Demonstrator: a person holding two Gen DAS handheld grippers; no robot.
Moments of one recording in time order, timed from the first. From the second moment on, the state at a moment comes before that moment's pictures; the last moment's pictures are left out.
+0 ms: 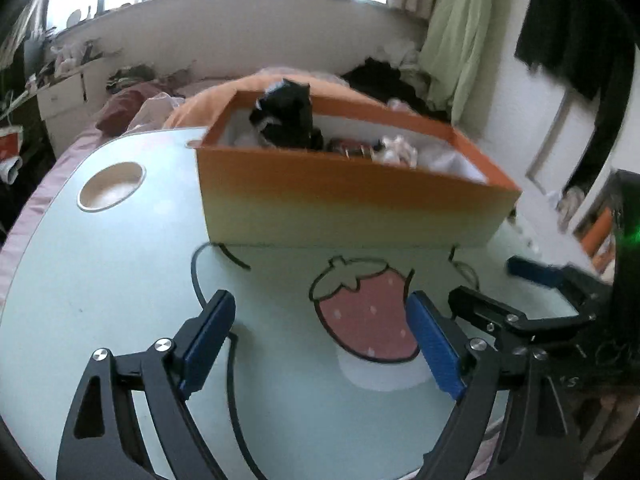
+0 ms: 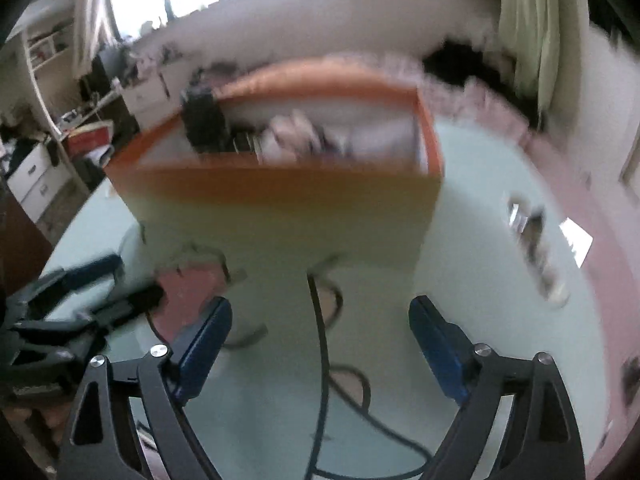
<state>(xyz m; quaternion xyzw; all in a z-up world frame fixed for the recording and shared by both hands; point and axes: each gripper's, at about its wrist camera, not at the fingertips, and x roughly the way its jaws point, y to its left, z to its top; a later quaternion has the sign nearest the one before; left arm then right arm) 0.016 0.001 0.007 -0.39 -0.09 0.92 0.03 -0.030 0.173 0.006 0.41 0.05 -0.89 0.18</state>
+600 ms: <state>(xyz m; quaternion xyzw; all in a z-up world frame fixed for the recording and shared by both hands) 0.016 0.012 0.001 -0.40 -0.05 0.92 0.01 -0.027 0.184 0.000 0.39 0.05 -0.91 0.15</state>
